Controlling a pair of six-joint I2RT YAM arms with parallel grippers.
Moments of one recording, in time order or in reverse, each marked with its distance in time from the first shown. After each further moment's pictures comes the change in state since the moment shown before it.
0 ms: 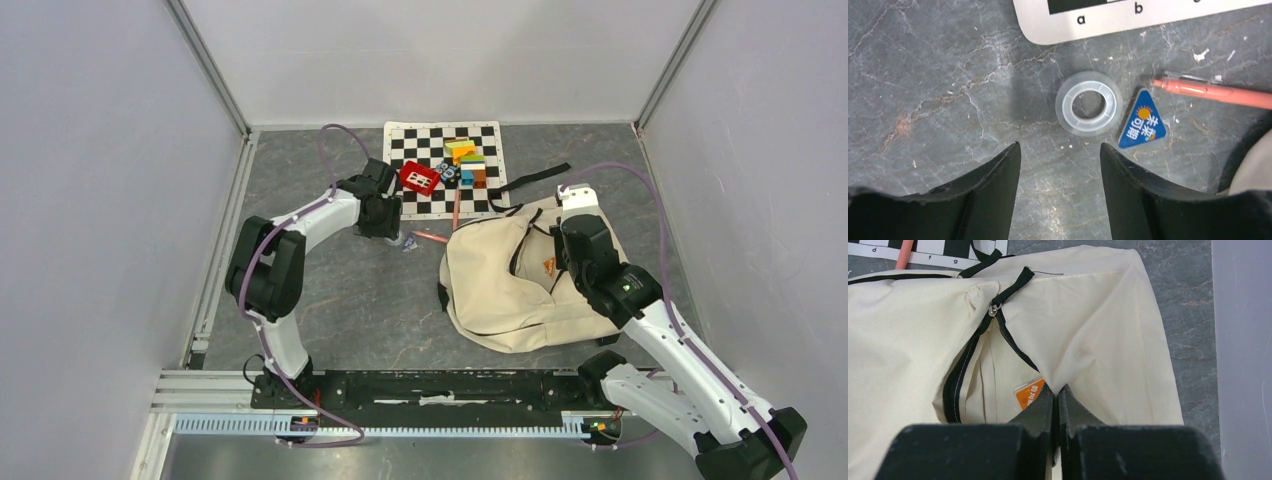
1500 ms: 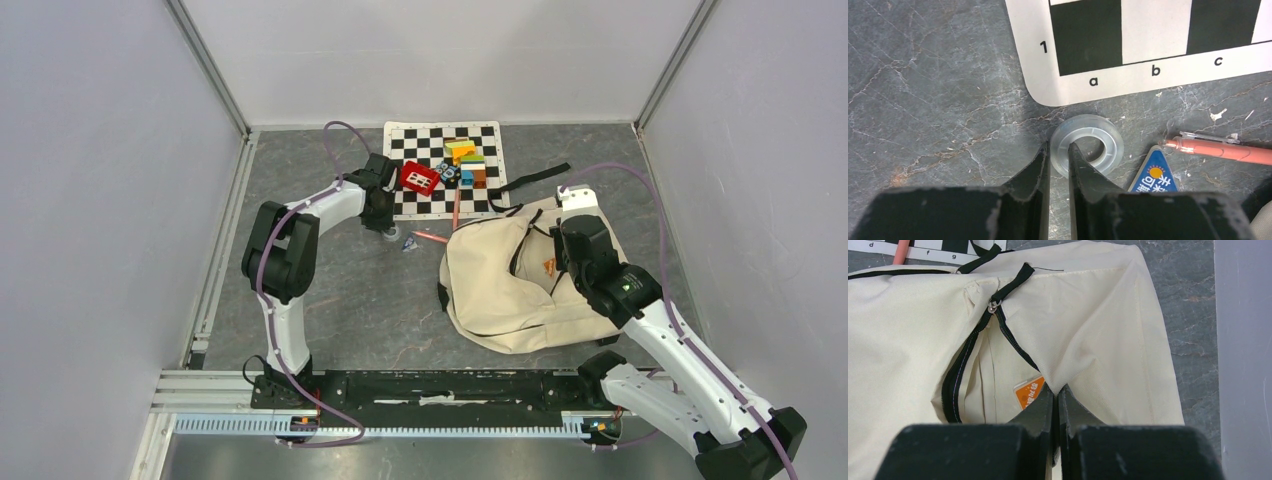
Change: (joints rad) left arm 0.042 0.172 0.115 0.037 0.031 0.014; right arm 0.000 0.002 0.000 -0.014 -0.002 0.010
